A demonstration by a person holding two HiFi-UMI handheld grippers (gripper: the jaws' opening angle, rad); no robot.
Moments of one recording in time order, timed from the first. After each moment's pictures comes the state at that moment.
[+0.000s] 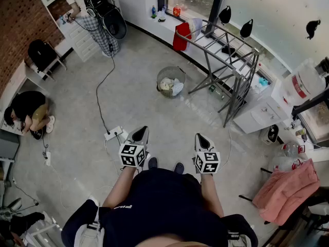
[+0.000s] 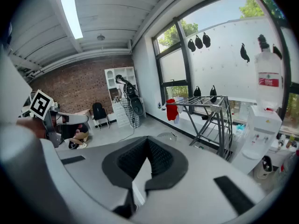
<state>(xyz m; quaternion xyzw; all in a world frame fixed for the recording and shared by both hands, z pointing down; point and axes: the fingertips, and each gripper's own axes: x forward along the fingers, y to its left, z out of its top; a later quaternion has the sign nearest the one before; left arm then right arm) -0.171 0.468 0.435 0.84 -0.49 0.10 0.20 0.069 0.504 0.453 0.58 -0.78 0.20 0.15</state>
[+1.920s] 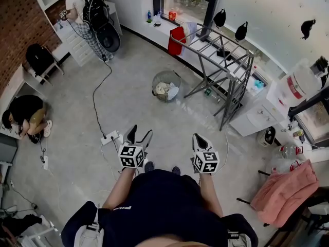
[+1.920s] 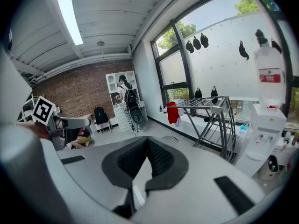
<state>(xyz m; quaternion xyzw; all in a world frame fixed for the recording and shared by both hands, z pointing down) -0.145 0.456 0.435 0.84 -0.50 0.09 0.18 0.095 0.491 0.451 0.57 -0.79 0.20 0.12</state>
